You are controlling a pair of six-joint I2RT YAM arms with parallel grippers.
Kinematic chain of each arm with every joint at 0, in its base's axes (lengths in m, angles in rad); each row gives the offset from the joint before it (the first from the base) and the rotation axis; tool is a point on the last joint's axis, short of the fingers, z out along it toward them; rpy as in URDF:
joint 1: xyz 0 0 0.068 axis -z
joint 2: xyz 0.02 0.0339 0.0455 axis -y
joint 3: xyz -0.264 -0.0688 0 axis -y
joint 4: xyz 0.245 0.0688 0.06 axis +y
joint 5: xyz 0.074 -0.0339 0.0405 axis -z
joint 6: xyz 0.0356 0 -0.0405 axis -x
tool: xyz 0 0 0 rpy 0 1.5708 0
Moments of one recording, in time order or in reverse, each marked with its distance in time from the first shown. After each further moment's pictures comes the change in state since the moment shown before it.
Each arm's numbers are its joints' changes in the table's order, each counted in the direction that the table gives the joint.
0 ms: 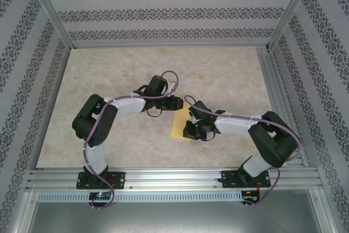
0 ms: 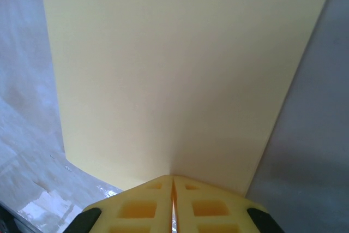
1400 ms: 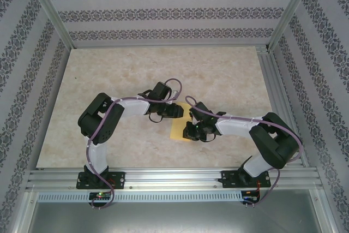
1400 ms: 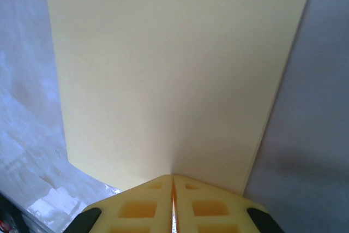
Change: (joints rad) left arm 0.025 -0.056 0.000 0.089 -0.031 -0.013; right arm 0.000 0.018 -0.032 -0.042 -0.013 -0.022
